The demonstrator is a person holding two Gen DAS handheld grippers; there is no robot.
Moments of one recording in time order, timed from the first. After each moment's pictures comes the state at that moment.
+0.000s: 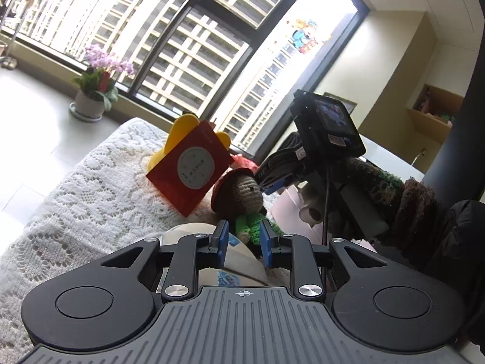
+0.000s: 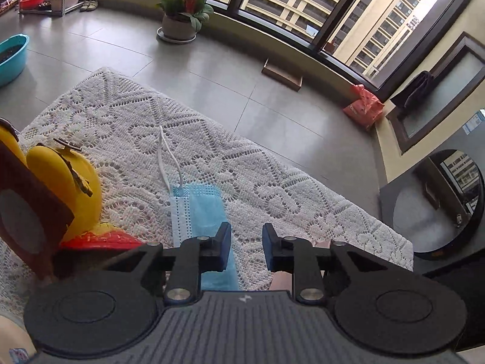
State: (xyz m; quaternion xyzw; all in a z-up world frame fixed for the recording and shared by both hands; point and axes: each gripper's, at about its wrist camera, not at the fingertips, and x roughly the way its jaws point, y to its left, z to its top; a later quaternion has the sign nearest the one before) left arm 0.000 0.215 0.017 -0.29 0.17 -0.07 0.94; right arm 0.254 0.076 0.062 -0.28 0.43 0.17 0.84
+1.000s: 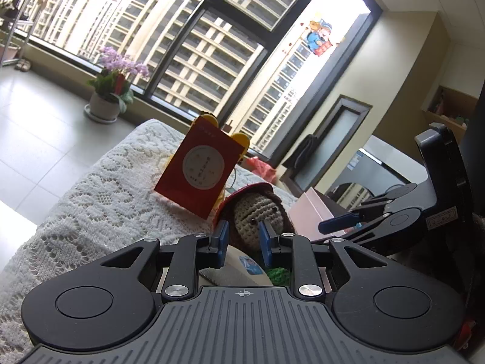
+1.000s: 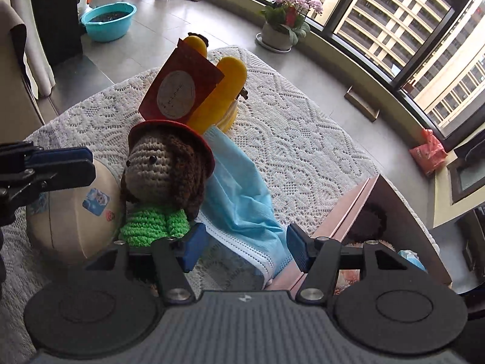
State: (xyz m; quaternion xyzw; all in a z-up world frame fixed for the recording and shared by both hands) left arm -0.006 0.211 0.023 -0.28 0.17 -0.04 0.94; right arm 0.130 0.023 0.092 -0.34 0.40 0.35 0.78
